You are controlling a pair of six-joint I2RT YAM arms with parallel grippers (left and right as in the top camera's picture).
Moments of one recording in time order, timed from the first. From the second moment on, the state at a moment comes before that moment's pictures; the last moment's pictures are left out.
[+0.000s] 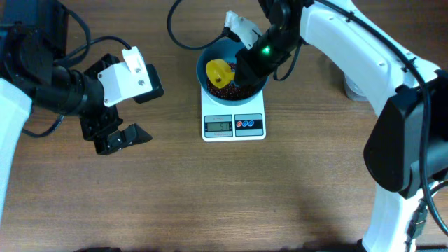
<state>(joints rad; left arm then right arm) -0.01 1.38 1.45 -1.42 0.48 1.21 0.39 2.06 1.83 -1.12 -0.48 -0.29</state>
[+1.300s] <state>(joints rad) -0.01 1.38 1.45 -1.42 0.48 1.21 -0.18 2.06 2.18 -1.45 -0.69 -0.27</state>
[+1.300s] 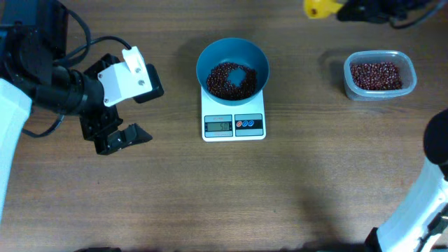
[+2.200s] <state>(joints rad) -0.01 1.38 1.45 -1.42 0.48 1.21 -0.19 2.06 2.18 -1.58 0.16 -0.16</state>
